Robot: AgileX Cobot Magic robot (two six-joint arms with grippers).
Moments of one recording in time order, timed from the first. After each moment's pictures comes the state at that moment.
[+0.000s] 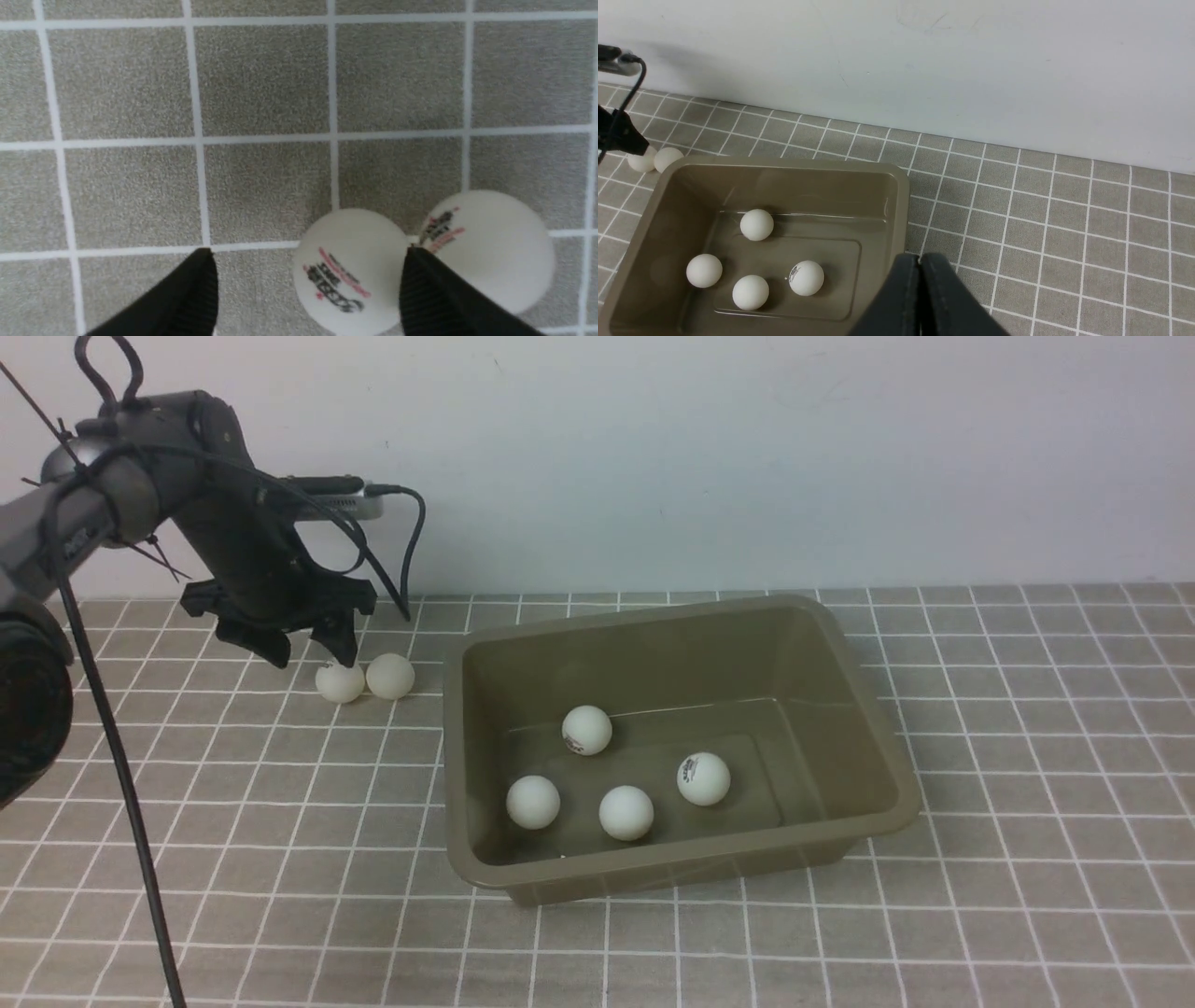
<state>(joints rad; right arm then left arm) 0.10 1.19 -1.56 0.18 1.18 -0.04 0.00 2.36 -2.05 -0.11 1.08 0.07</state>
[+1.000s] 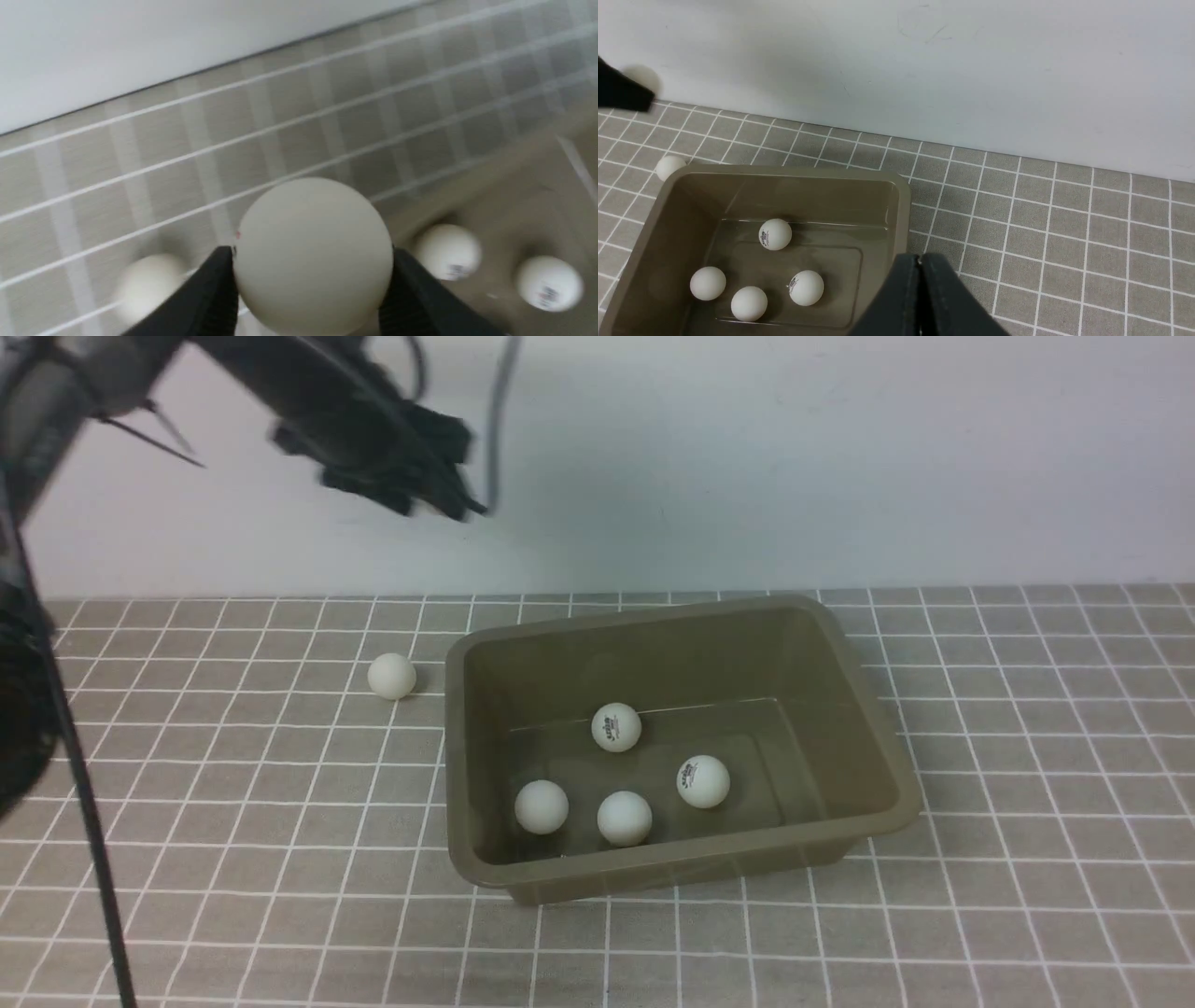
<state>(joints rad) 0.10 1.19 -1.56 0.18 1.16 -0.04 -0.20 2.19 -2.24 -0.35 1.23 0.26</state>
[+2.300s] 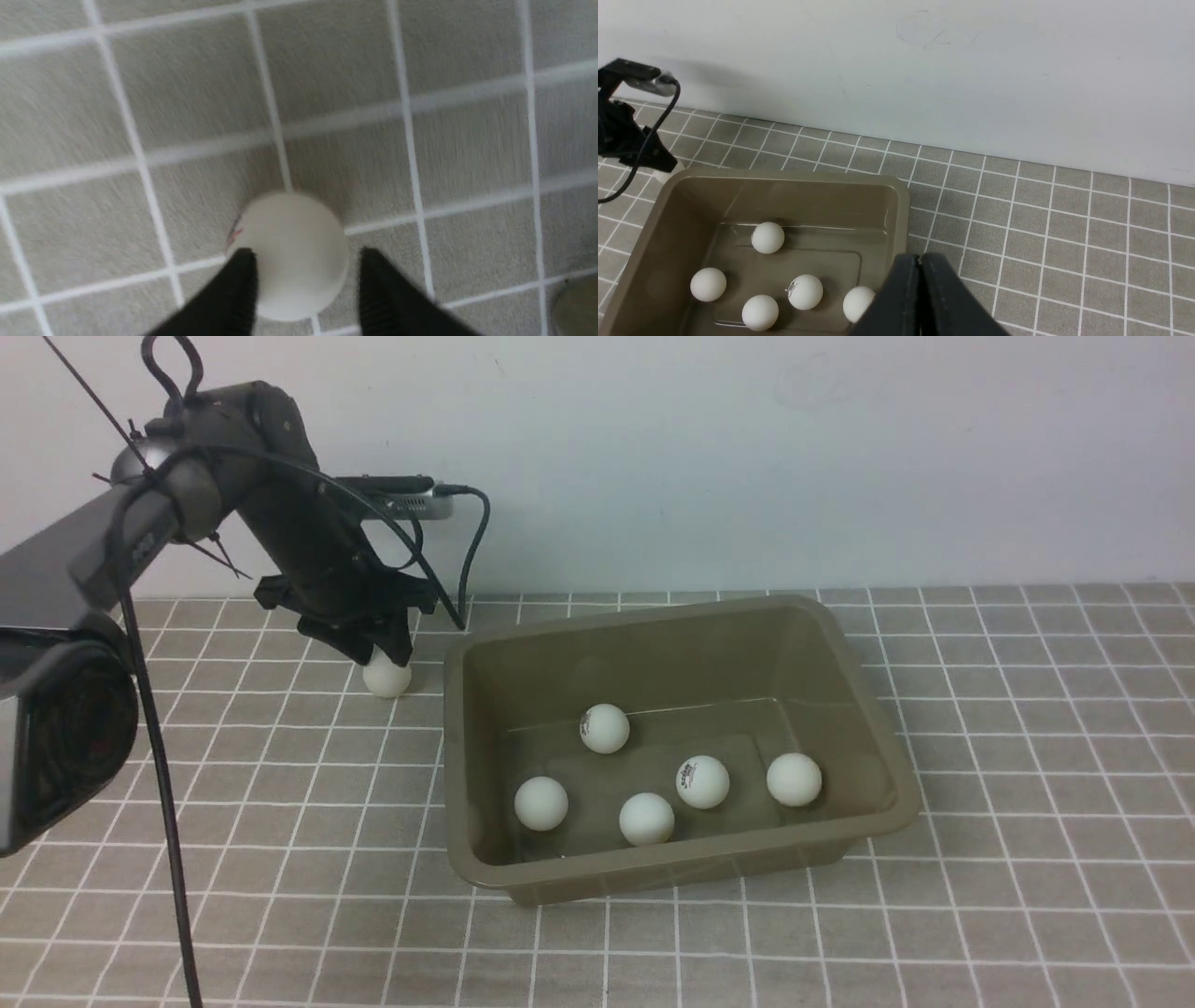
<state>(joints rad) 0.10 1.19 -1.56 0.18 1.15 -0.04 -0.07 2.42 -2.18 -0.21 1.17 0.16</state>
